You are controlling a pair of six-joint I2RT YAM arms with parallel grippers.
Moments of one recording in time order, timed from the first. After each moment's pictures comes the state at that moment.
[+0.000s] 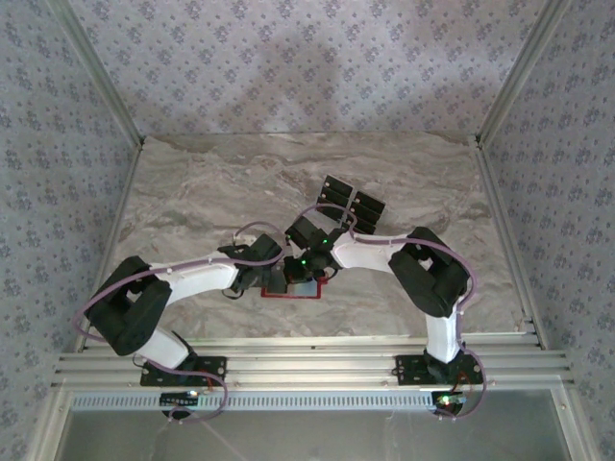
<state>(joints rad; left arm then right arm) -0.76 1.52 0.73 -0.56 -0.50 -0.71 0.88 1.91 1.16 -0.35 -0.31 0.60</state>
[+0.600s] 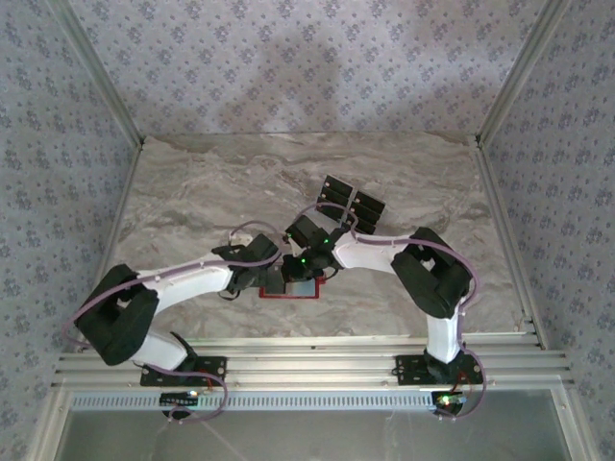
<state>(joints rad) -0.77 1.43 0.74 -0.64 -0.53 -0.72 0.87 1.88 1.15 -0.33 -0.33 0.61</state>
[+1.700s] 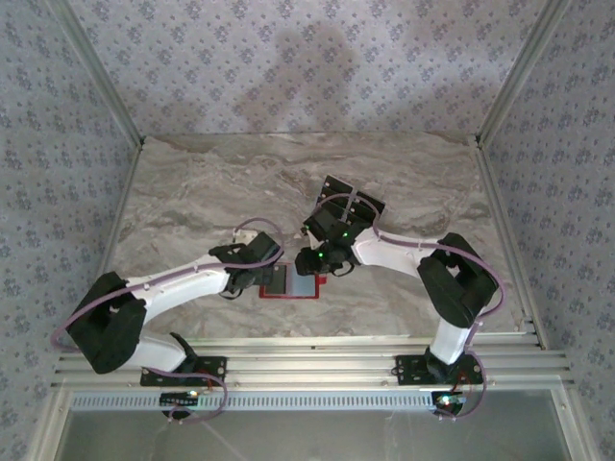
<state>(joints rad) -0.81 1.38 0.77 -0.65 -0.50 -0.70 0.80 1.75 1.09 -0.43 -0.22 0.53</state>
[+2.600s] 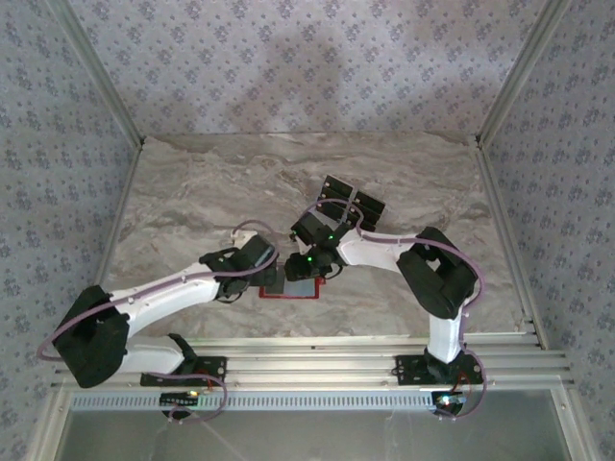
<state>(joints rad) -0.83 1.27 0.71 -0.57 -0.43 -0.70 0.85 1.87 1.15 -0.41 -0.26 0.54</state>
